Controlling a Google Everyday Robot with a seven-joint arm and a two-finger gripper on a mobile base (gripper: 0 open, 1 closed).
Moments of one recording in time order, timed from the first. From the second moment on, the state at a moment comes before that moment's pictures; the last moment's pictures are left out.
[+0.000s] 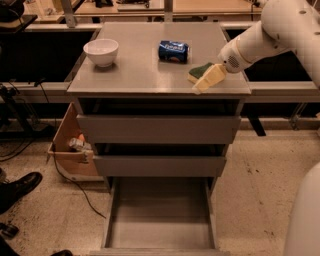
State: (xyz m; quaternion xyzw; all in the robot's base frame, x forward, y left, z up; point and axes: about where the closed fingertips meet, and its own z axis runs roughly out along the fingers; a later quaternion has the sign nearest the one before) arm 0.728 -0.161 0.877 -0.45 0.81 0.11 0.34
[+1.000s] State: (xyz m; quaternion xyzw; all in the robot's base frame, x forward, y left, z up) arm 0.829 -0.162 0.841 -0.32 0.84 0.14 0.42
